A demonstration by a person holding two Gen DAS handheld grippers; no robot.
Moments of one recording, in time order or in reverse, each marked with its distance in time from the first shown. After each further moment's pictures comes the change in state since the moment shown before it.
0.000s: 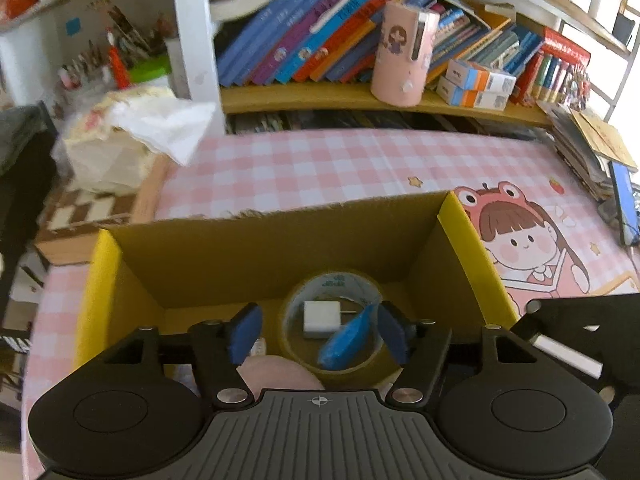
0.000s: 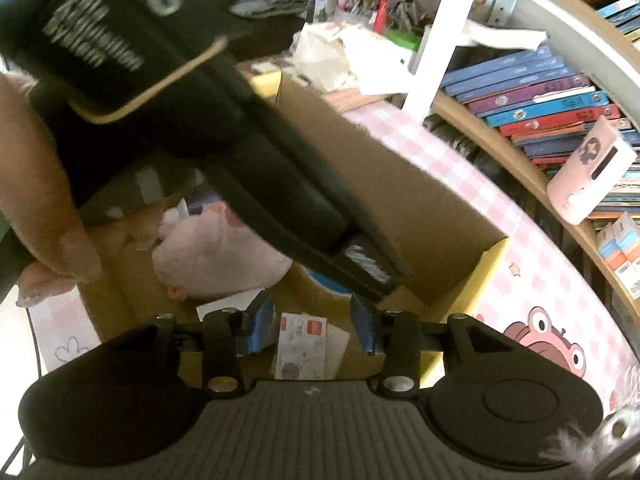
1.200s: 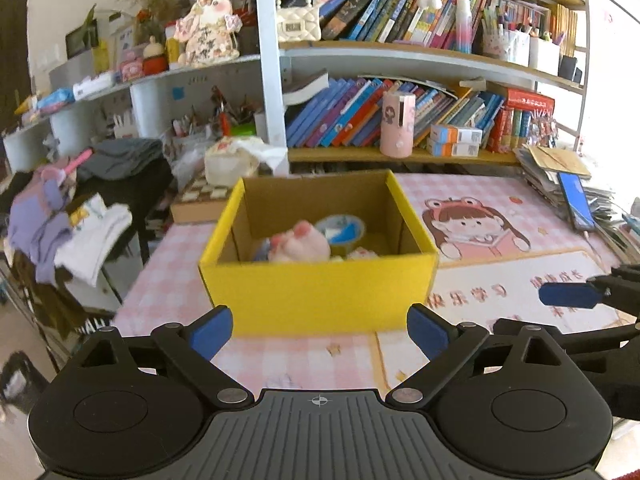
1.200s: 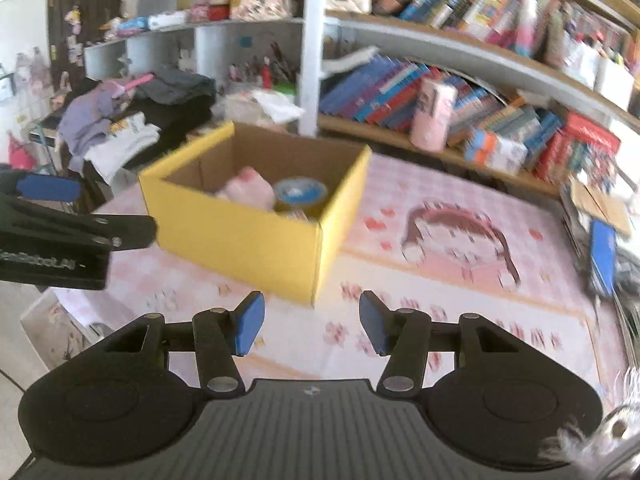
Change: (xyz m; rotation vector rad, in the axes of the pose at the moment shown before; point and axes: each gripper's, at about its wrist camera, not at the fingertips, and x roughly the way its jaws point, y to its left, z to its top) left arm -0.210 -0.059 -0.197 -0.051 -0.278 0.153; right arm -0.185 0.096 -0.152 0.379 -0.192 -0.240
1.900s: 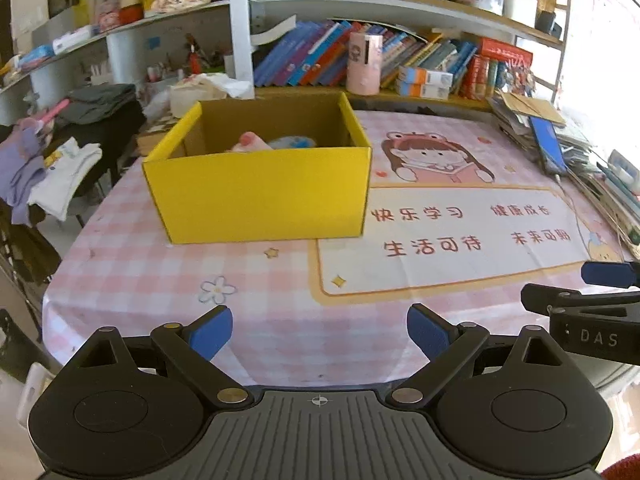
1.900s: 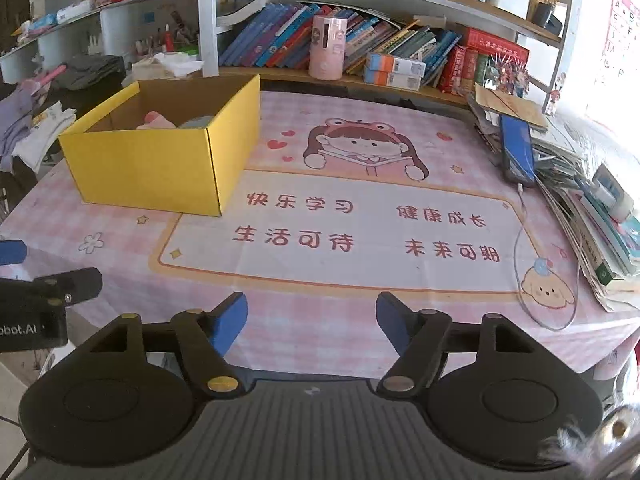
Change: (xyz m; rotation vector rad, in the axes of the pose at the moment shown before) left arm -0.003 -0.051 -0.062 -0.004 0.129 -0.051; right arm -0.032 -0.037 -0.071 0.180 0.107 -0.191
